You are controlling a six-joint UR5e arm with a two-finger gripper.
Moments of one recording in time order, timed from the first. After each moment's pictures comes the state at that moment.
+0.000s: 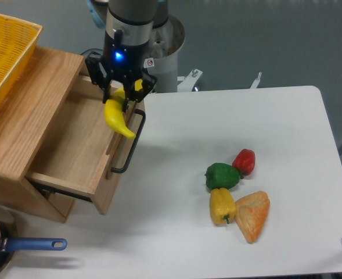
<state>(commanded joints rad) 2.32 -1.59 -1.44 -1.57 1.25 0.57</state>
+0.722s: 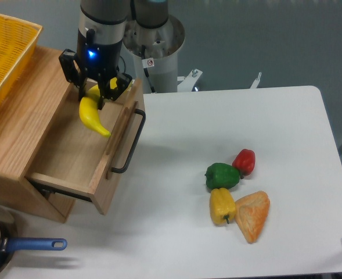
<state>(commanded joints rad) 2.26 -1.64 -1.45 -1.56 1.25 0.52</state>
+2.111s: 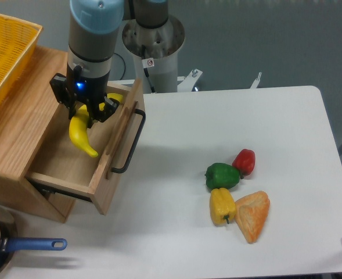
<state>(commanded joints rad) 2.21 -1.70 -1.45 -1.53 1.25 0.51</state>
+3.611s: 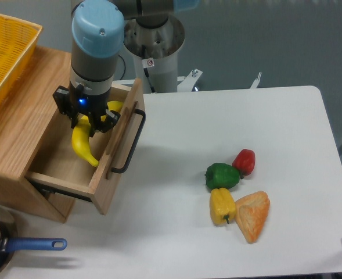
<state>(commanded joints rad) 2.20 -1.73 -1.46 -1.53 1.26 0.51</state>
